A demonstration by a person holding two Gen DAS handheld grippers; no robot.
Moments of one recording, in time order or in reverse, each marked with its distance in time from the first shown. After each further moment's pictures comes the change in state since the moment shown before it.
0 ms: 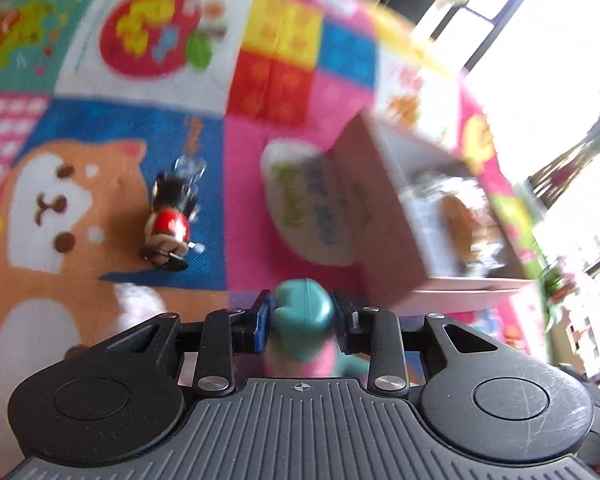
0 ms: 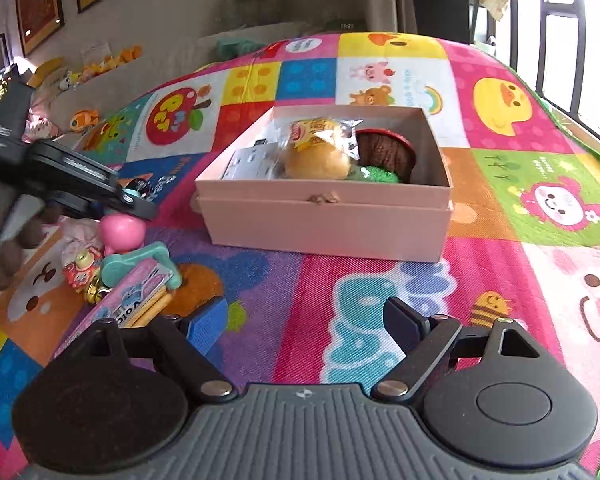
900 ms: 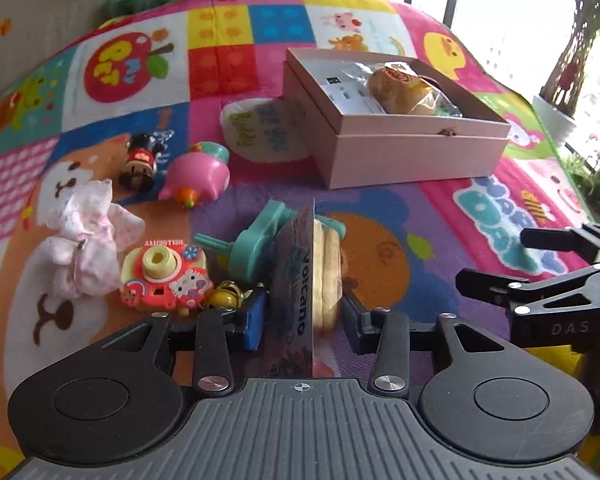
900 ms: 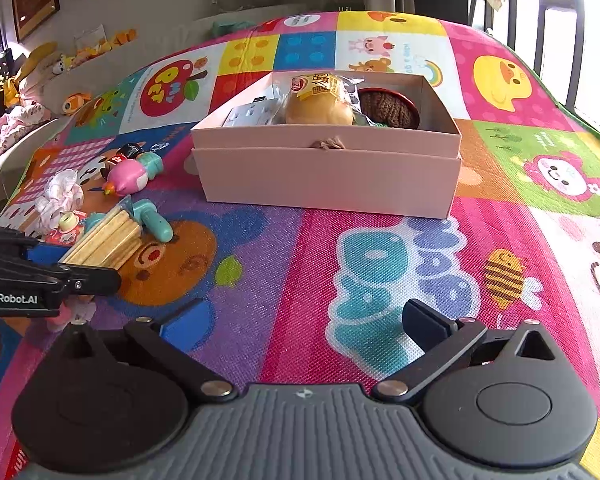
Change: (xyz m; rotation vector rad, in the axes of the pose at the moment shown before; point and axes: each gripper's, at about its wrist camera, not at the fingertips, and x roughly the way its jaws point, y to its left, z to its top) left arm 0.000 -0.070 -0.105 0.278 0.008 0.199; right arm 0.015 0.004 -0.027 -0.001 0.030 -0.031
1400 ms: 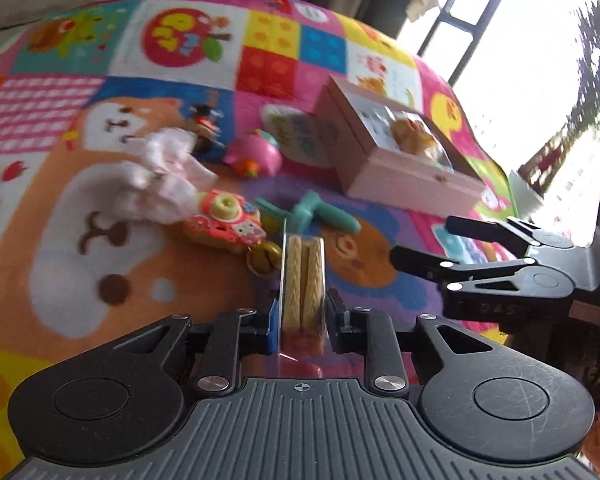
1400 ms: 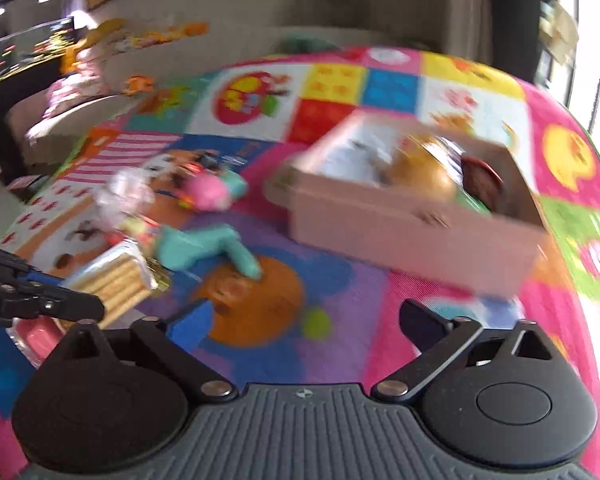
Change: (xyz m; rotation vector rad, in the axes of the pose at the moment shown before) left arm -0.064 0.061 -0.037 -0.252 -0.079 -0.134; right arm -0.005 0.061 0.027 -0.232 -0.067 0.121
